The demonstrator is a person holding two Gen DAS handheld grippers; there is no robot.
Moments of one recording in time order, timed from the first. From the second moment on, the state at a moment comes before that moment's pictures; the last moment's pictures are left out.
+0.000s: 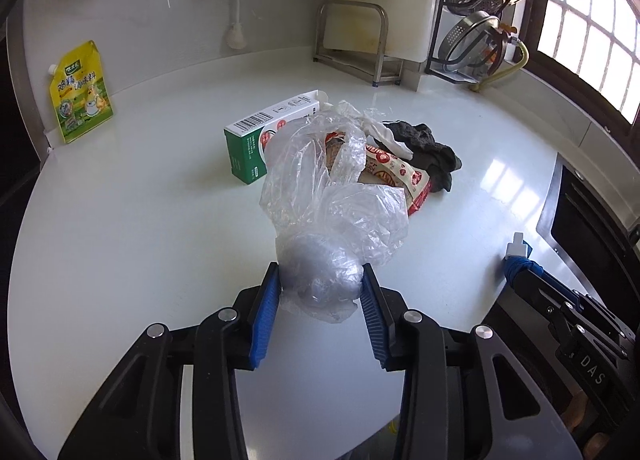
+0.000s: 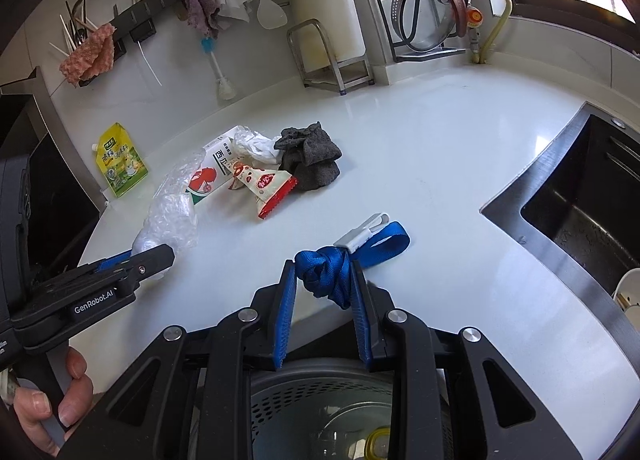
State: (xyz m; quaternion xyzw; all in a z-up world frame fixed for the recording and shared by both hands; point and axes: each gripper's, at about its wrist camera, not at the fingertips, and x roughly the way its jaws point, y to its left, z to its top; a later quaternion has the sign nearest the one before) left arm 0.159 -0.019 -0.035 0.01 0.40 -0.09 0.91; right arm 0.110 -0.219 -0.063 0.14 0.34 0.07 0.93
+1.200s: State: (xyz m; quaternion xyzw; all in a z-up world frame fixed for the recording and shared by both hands) left arm -0.027 -0.055 -0.080 0.06 0.42 -0.16 0.89; right arm -0.065 -0.214 -0.097 0.10 0.37 0.03 0.92
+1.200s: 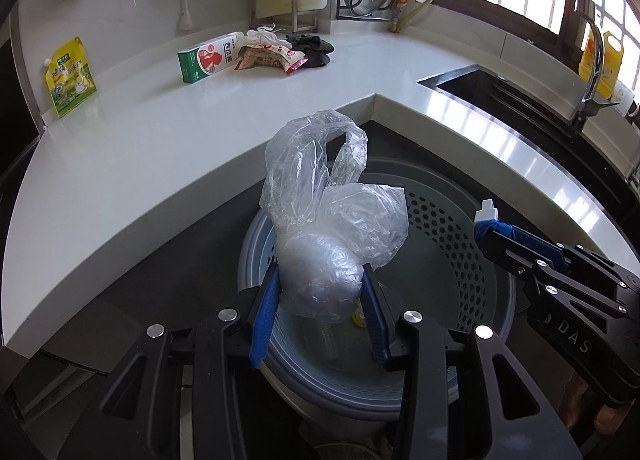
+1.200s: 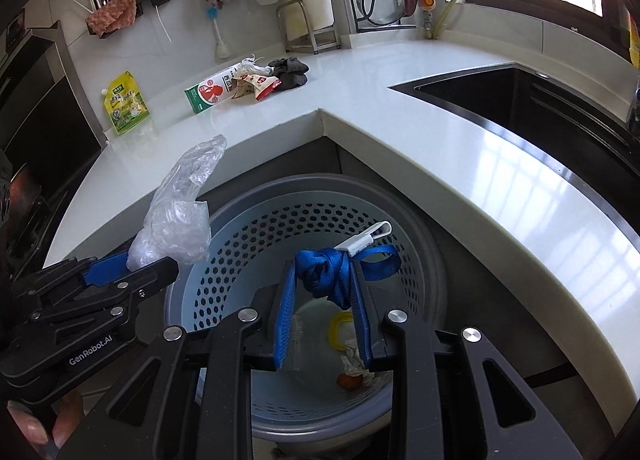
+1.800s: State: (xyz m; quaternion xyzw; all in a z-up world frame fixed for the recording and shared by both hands) left arm -0.023 -0.058 -0.105 0.06 0.46 -0.16 0.87; right arm -0.061 -0.212 -0.122 0.10 0.40 0.04 0.91
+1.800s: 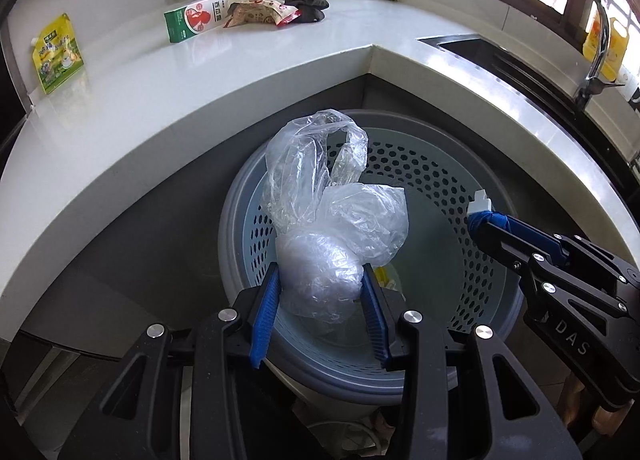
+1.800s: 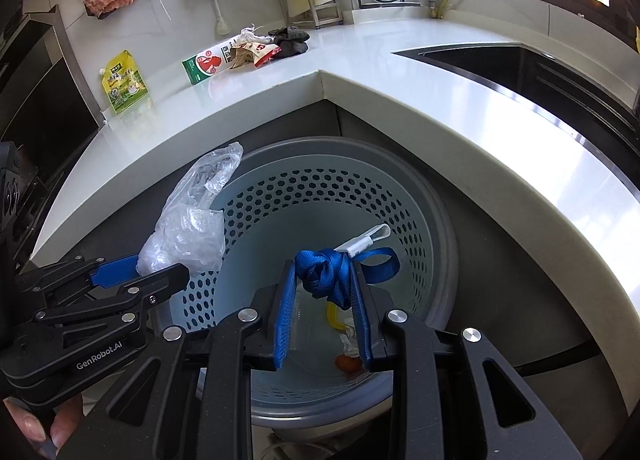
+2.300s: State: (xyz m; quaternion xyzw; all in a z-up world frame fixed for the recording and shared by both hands) left arm -0.019 -0.055 -0.111 0.06 0.48 -0.15 0.86; right arm -0.057 -0.215 -0.125 0.10 0.41 0.04 0.91
